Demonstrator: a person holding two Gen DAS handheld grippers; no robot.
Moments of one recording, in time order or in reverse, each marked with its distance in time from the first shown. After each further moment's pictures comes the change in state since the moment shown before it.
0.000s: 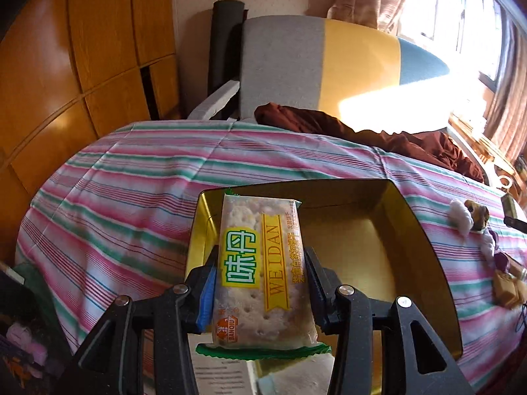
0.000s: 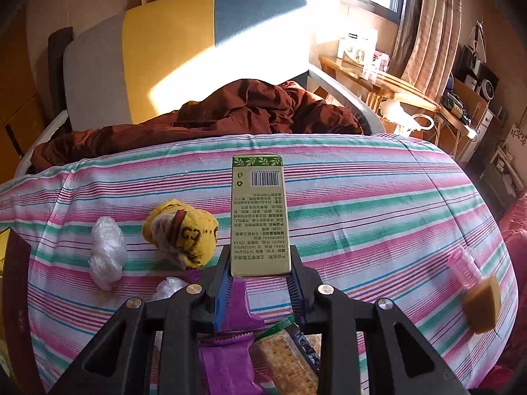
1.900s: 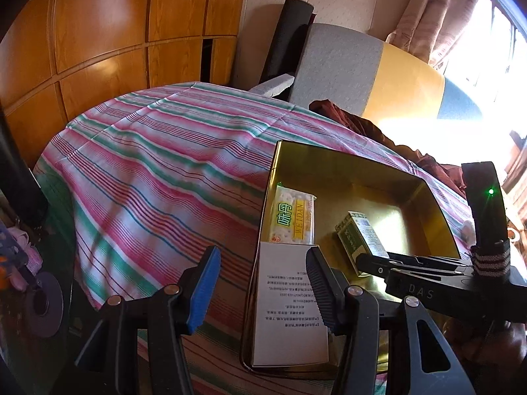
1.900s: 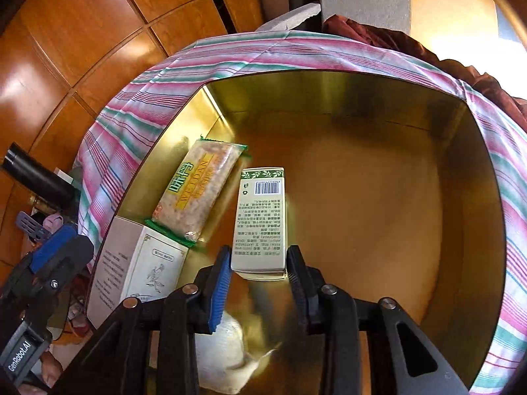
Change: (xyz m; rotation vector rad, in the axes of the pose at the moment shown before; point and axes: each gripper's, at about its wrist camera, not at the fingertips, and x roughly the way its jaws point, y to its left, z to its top) left arm -0.037 0.056 -0.081 -0.247 -0.021 0.051; right arm -0.074 0.393 -0.134 -0.472 0.300 0.708
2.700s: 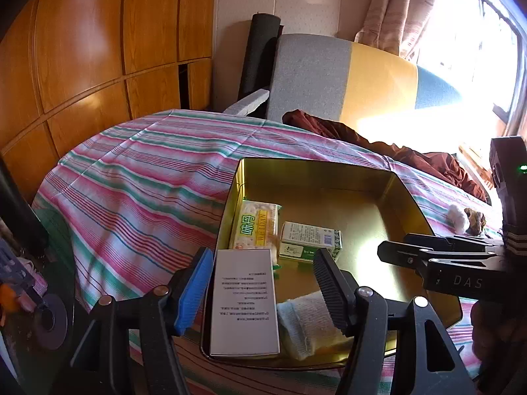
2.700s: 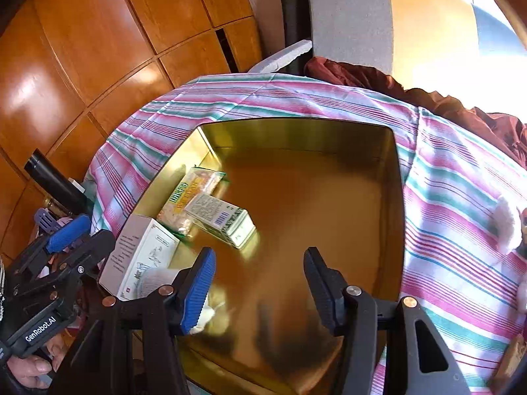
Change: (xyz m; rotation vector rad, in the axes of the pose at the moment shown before) left arm -0.025 -0.046 -0.004 0.133 -0.074 -0.020; right arm -0.081 -0.033 -0.024 -0.041 -0.151 -0.050
